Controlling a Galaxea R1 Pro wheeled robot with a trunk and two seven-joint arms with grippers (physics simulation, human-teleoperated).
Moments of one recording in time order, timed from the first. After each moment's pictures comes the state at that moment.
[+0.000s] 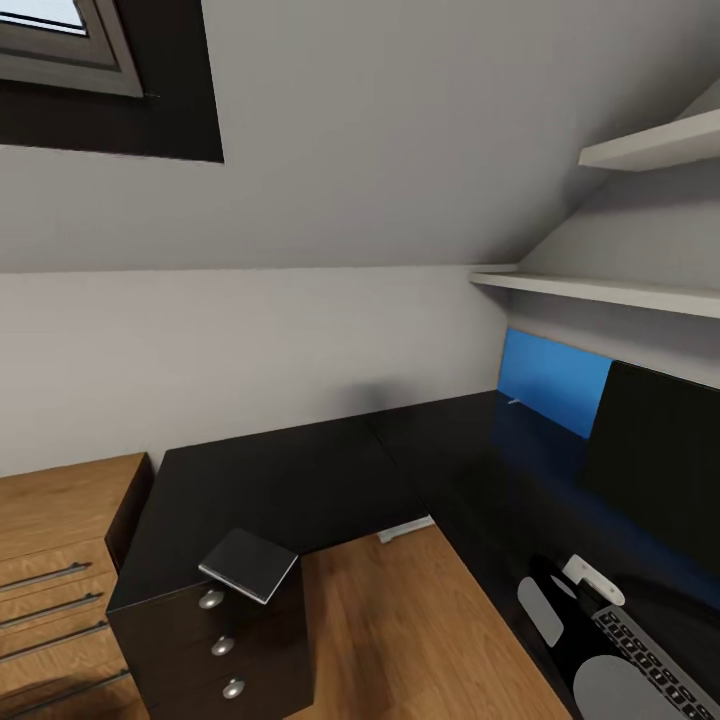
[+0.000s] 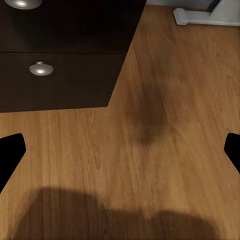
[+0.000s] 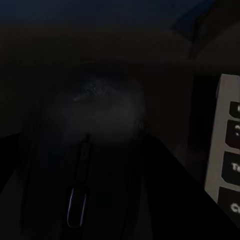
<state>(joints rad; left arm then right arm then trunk) 0.13 -0.05 -0.23 -0.99 0.37 -0.03 0.22 -0.58 -0.07 -0.10 -0.54 -0.54 -0.08 -0.62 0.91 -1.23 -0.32</state>
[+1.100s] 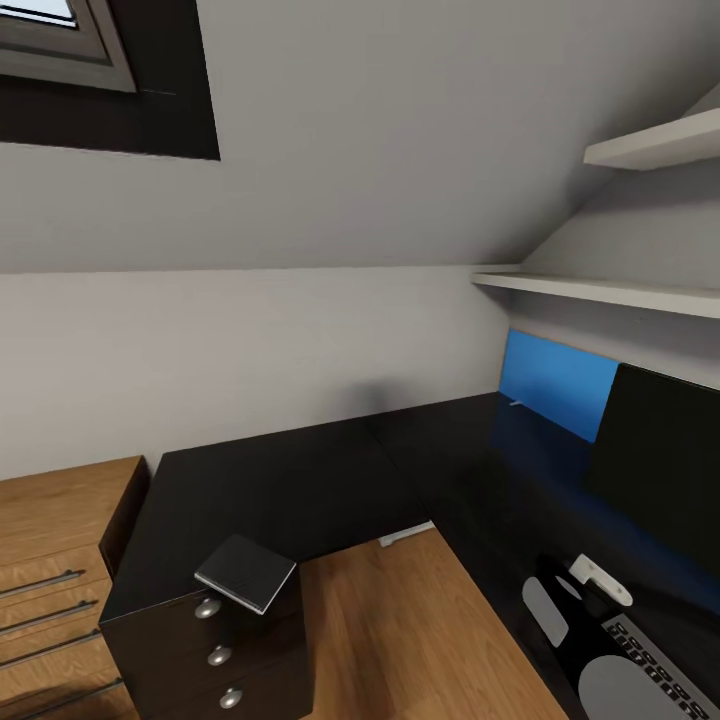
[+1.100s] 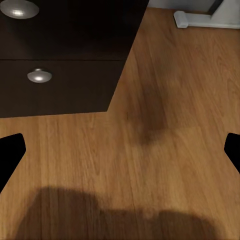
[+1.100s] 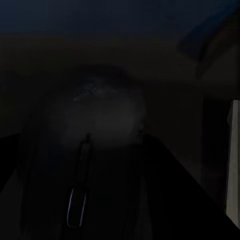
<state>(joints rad) 0.13 -0.05 -0.23 -0.99 0.37 -0.03 0.22 -0.58 -0.08 -0.10 -0.53 -0.54 -0.11 -0.62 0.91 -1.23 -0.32</state>
